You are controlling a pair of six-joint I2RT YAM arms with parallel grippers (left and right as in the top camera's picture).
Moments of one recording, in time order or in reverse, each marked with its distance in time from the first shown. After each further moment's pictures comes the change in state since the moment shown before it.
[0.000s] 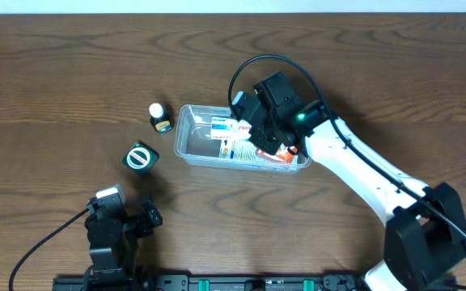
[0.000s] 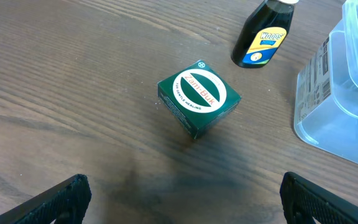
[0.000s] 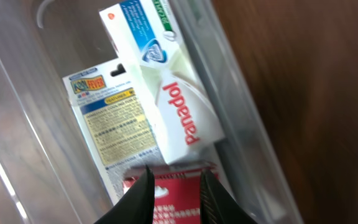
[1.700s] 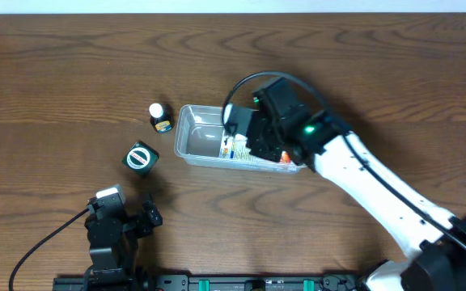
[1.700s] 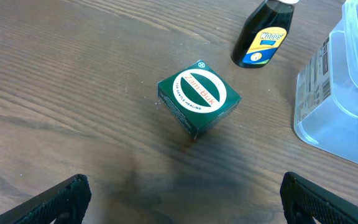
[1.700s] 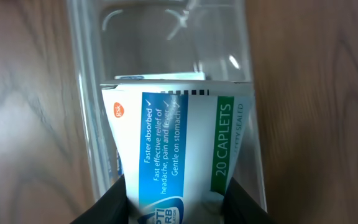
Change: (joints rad) left arm 0.000 0.000 0.000 0.000 0.000 0.000; right arm 0.070 -0.116 0.000 -0.049 -0.006 -0.290
